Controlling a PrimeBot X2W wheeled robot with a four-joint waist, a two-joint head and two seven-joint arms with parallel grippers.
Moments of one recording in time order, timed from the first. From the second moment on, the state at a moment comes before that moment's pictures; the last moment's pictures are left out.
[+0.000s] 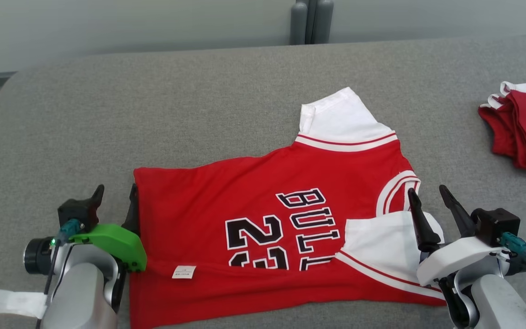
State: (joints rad) left arm -0.45 0.11 -0.04 0.82 -0.15 -0.13 -0.26; right arm -0.19 -0.18 0.11 0.41 0.33 0.13 -0.26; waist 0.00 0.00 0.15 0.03
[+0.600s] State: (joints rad) left arm -0.55 0.14 -0.02 0.96 -0.18 -0.13 -0.26; right arm -0.23 -0.18 0.11 0.37 0.31 0.13 -0.26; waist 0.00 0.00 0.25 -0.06
